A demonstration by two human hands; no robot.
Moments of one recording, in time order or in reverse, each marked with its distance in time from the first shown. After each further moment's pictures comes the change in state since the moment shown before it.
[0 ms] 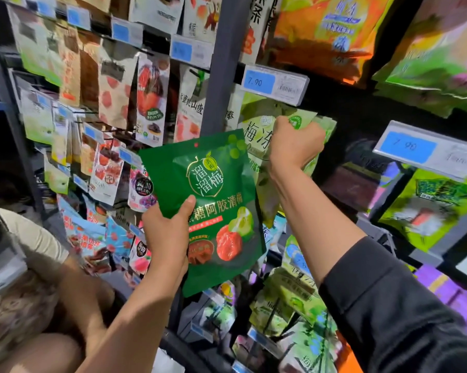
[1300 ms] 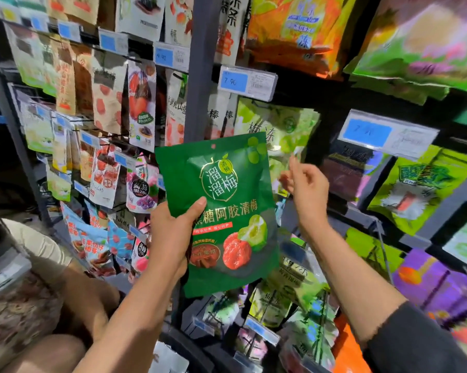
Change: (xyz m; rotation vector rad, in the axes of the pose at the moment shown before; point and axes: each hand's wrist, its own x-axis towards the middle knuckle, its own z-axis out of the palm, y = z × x) left_hand -0.041 0.019 0.012 -0.053 -0.265 -0.061; right_hand 0.008 0.072 -0.117 0.064 -0.446 0.001
